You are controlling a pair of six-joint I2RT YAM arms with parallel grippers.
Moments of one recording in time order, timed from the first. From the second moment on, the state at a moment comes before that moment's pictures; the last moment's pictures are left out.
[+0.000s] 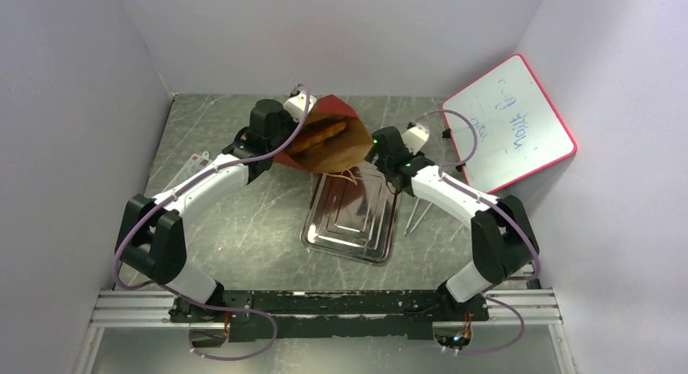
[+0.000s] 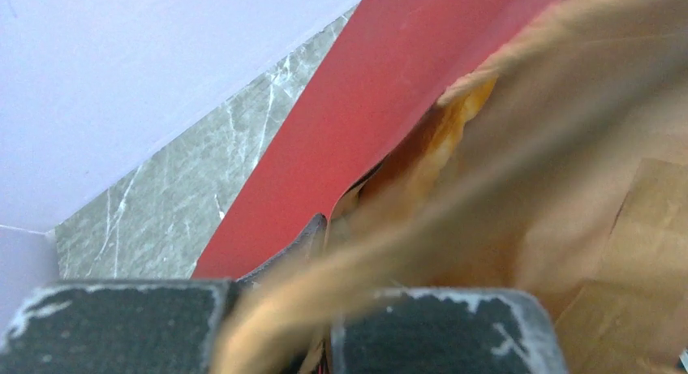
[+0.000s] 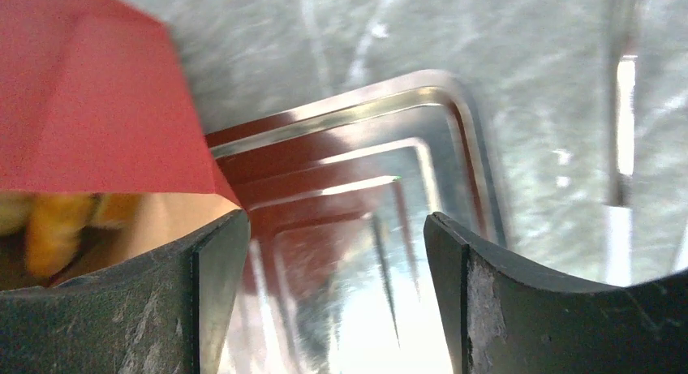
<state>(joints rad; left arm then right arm) -0.50 1.54 1.16 0.04 -0.16 0.32 0.56 1.55 1.05 -0.24 0.53 0.89</state>
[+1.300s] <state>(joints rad) -0.48 1.51 1.06 0.17 -0.16 0.28 0.39 1.57 0.88 -0.57 0.60 0.98</state>
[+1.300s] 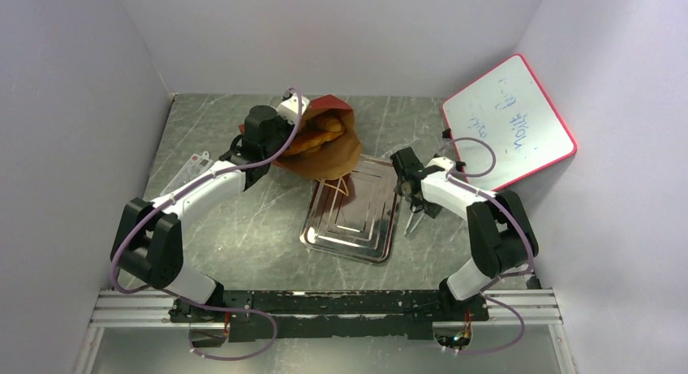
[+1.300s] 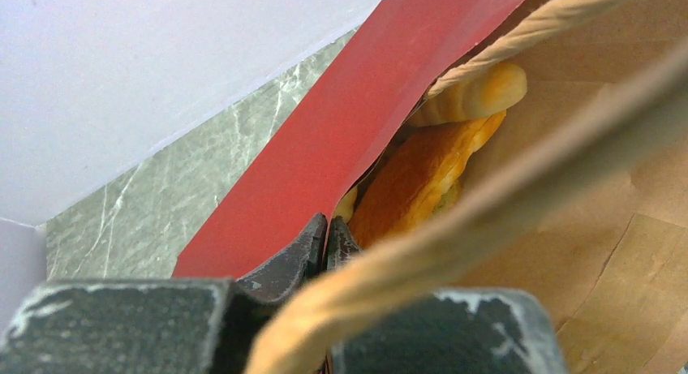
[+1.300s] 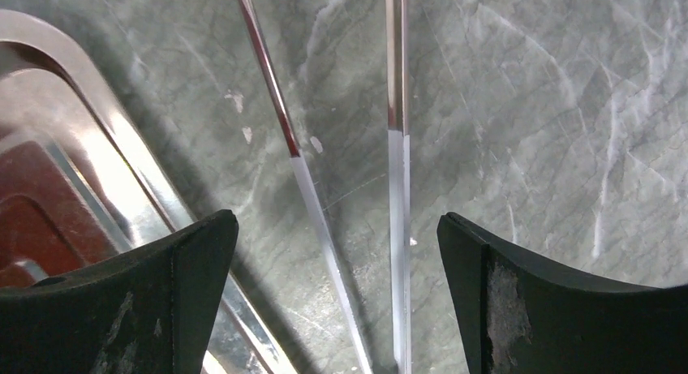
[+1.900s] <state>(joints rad) -0.48 1.48 1.02 0.21 -0.16 0.28 0.35 1.53 0.73 -0.41 0.57 1.01</state>
